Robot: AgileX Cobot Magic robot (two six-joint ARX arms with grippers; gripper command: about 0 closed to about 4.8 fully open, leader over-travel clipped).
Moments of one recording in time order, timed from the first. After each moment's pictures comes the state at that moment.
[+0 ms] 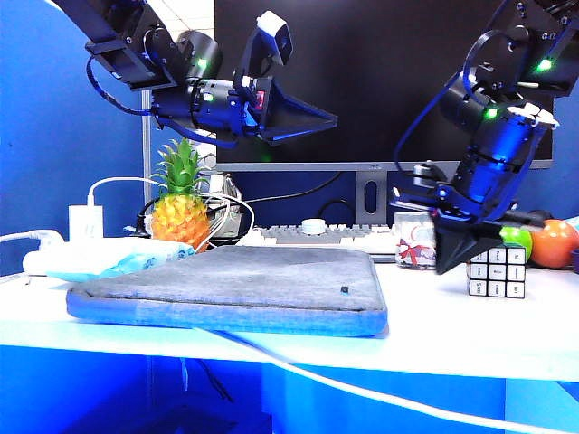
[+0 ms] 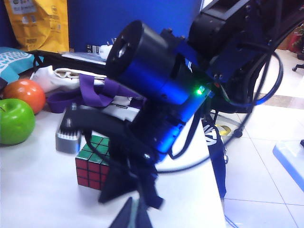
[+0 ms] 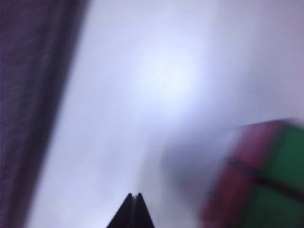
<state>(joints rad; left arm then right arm) -0.39 2.14 1.74 -0.12 1.30 0.47 0.22 1.84 1.19 -0.29 -0.06 0.24</state>
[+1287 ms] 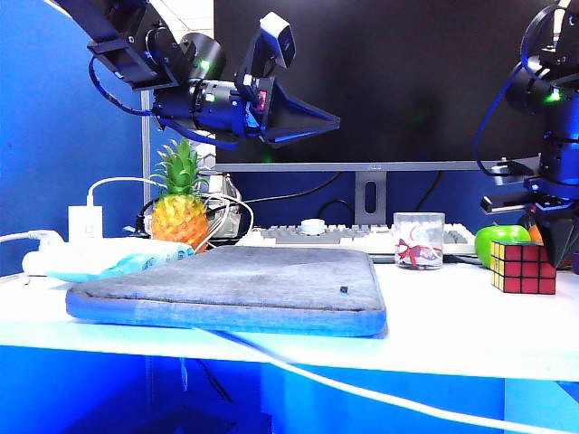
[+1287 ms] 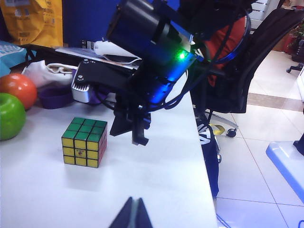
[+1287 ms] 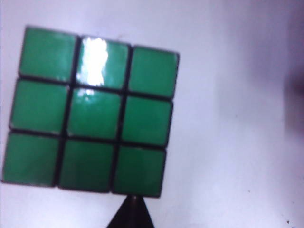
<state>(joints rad) -0.39 2.14 1.74 -0.15 1.30 0.47 0.05 1.77 1.21 -0.51 0.15 0.05</state>
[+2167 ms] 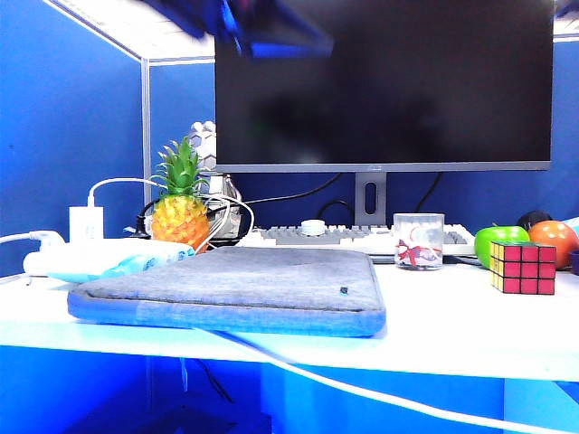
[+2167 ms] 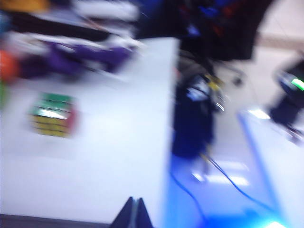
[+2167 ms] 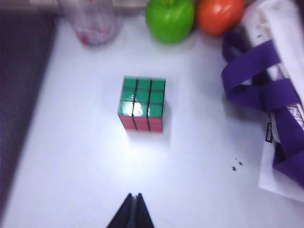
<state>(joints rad) -0.48 1.83 1.74 -0.76 1.03 0.77 0.06 0.96 0.86 -0.50 0.08 0.17</state>
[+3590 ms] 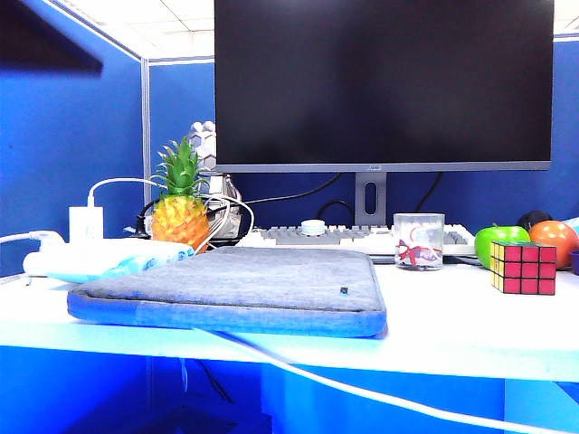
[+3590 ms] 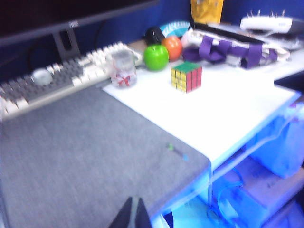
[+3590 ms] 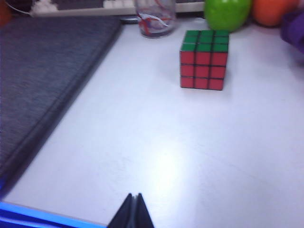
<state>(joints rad) -0.58 0.49 0.29 0.05 0.24 0.20 0.54 0.31 0.04 -0.02 0.42 0.27</state>
